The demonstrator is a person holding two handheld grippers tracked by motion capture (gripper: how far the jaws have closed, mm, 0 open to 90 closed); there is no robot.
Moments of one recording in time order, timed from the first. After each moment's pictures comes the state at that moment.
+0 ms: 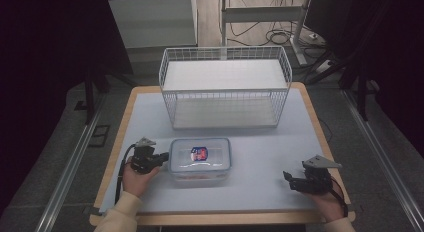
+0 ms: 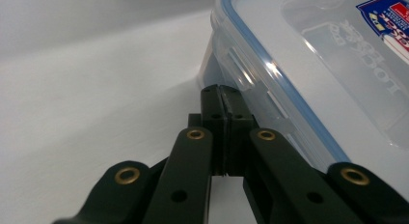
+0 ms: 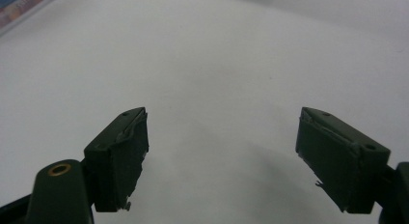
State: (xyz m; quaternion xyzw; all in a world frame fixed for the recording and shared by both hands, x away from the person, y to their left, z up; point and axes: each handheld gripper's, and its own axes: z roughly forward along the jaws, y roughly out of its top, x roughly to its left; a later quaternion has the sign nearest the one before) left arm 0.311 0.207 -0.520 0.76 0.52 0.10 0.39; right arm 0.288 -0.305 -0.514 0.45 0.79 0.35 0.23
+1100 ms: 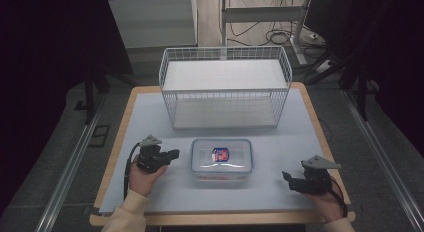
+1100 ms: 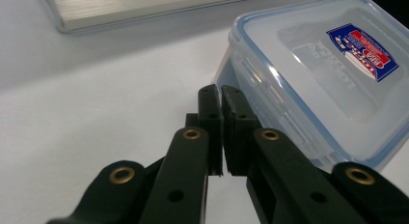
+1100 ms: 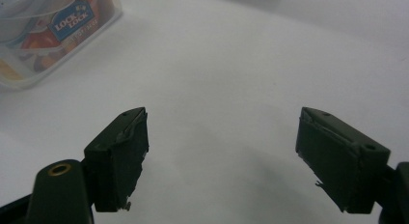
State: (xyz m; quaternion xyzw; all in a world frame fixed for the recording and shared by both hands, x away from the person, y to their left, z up) left arm 0.303 0.193 -0.501 0.74 0.49 0.09 0.44; right arm 0.286 -0.303 -0.513 0.44 0.79 0.36 0.23
